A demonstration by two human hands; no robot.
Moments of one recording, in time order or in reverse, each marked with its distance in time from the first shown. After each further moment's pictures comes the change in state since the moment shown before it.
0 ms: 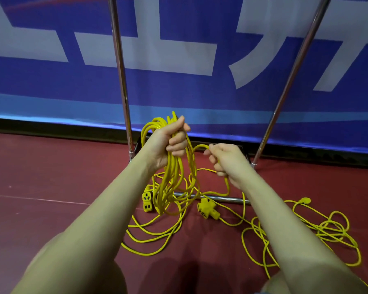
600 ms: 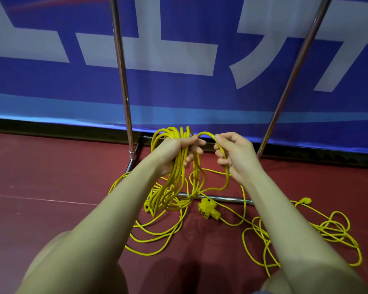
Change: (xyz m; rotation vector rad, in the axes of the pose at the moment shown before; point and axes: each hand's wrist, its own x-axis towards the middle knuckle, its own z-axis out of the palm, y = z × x) left_hand 0.002 -0.018 0.000 0.347 0.158 -0.173; right_hand -0.003 -0.013 -0.004 0.384 0.118 -0.070
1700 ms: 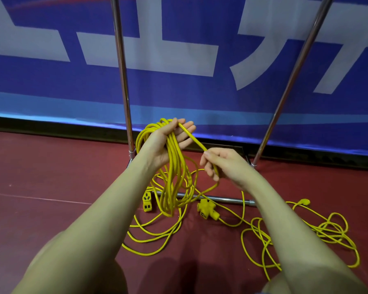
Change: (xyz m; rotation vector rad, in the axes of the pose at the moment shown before) left_hand 0.002 0.014 -0.008 -0.569 0.103 0.172; right_hand -0.005 0.011 -0.009 -0.508 -0.442 -0.038
